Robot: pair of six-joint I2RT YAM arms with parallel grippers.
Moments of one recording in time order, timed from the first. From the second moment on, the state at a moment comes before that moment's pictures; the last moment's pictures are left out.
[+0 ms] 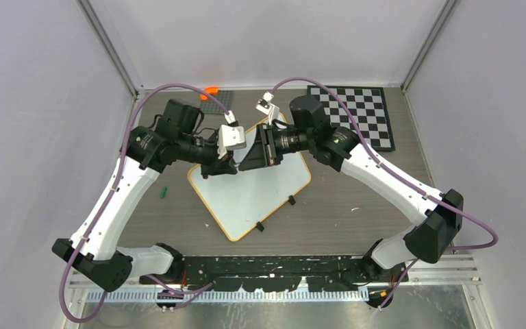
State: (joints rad) left arm -0.51 1.24 1.57 -1.17 0.68 0.68; right arm 0.76 1.46 1.43 -0.36 -0.75 0.68
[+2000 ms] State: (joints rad) left arm -0.56 1.30 1.62 -1.26 0.65 0.73; right arm 0.76 1.46 1.41 -0.37 -0.77 0.70
